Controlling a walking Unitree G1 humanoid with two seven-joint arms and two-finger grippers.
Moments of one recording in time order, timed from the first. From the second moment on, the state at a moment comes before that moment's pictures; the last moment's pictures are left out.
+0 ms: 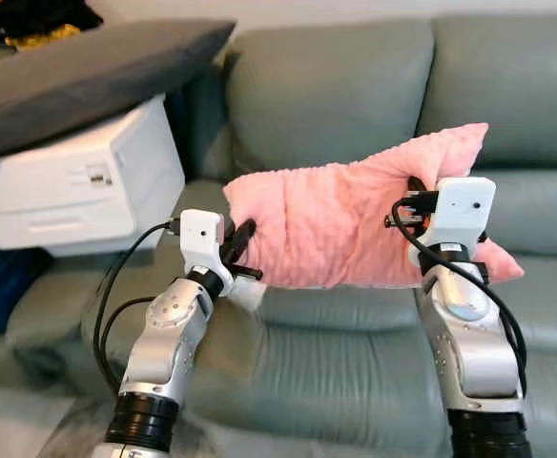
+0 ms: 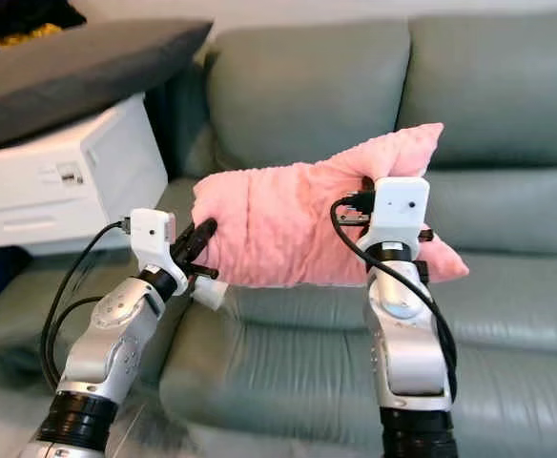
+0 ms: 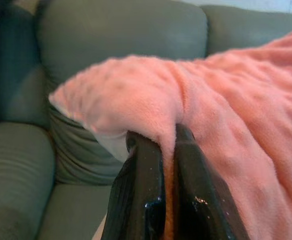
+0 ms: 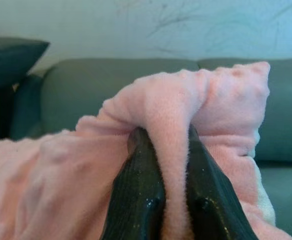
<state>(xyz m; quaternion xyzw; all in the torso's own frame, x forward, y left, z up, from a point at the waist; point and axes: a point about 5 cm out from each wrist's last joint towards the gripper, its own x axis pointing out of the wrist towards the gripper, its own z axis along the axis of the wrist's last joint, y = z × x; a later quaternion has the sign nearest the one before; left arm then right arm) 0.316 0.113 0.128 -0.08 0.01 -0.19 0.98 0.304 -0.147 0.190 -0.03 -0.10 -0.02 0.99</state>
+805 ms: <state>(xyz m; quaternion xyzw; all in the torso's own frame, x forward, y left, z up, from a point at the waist) 0.314 0.132 0.116 -0.06 0.04 -0.17 0.98 0.293 -0.147 0.163 -0.03 -0.05 -0.02 1.00</state>
